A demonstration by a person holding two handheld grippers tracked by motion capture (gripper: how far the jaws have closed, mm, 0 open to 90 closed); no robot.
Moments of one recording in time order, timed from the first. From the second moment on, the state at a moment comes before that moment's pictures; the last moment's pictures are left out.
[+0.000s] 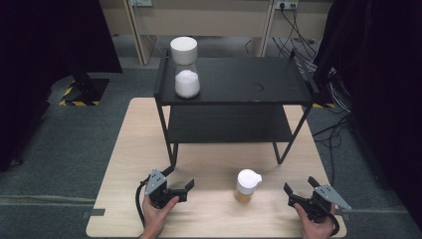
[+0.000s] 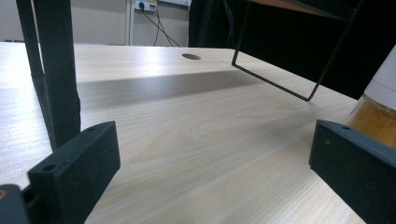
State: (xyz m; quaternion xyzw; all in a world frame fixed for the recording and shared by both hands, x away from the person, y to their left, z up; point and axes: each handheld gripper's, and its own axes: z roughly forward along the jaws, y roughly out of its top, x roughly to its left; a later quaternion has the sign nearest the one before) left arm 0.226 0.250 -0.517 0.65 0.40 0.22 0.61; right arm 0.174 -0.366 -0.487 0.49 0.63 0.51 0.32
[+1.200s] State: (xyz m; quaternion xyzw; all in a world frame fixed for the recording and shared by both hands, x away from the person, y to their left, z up) left arm 0.228 0.251 -0.516 0.65 0.40 0.21 0.61; right arm 0.179 -0.318 -0.472 0.37 0.67 0.59 0.24
